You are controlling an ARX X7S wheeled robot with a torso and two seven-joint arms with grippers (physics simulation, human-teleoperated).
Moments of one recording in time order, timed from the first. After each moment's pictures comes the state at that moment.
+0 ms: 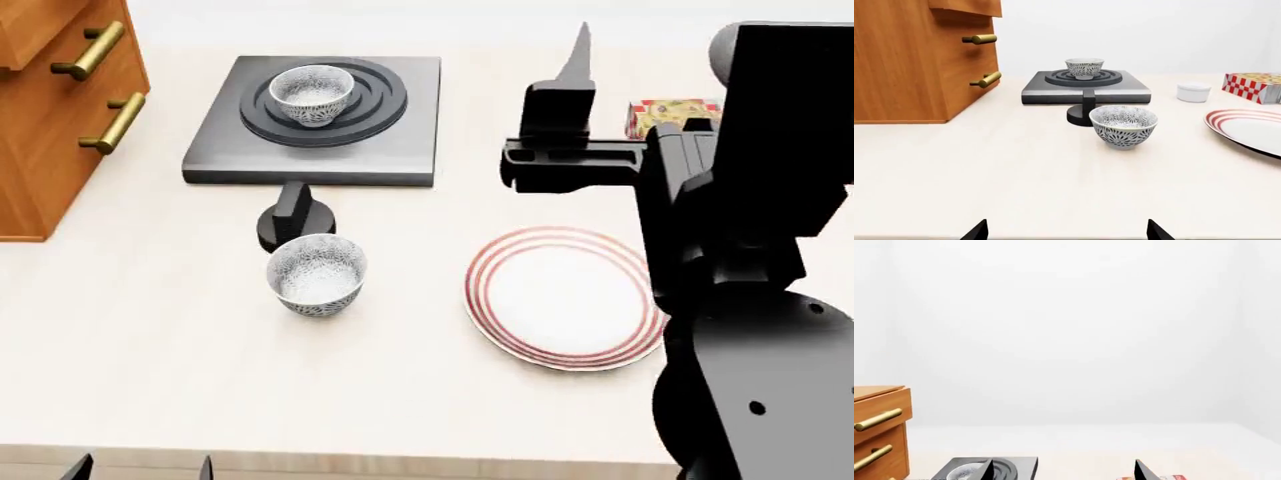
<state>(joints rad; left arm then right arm) -0.01 -0.12 0.14 0.00 -0.11 -0.02 -0.16 0.86 0.18 0.07 -0.53 0.31 1.11 0.11</state>
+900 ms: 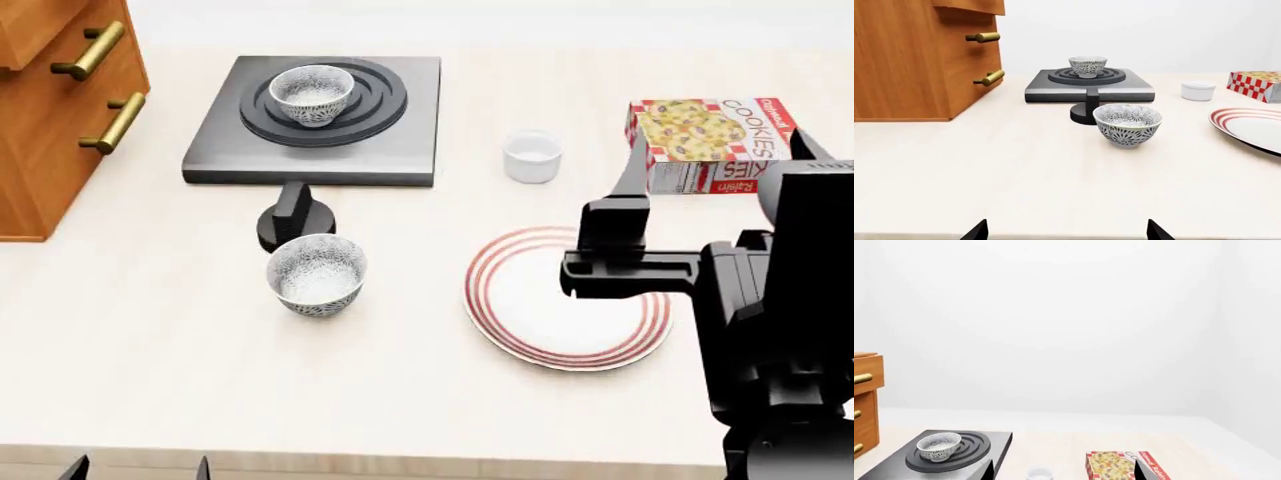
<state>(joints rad) -0.02 -0.15 0.17 -0.01 -0.14 -0.02 -0.20 0.62 0.28 0.13 -0.63 0.31 1.02 0.06</state>
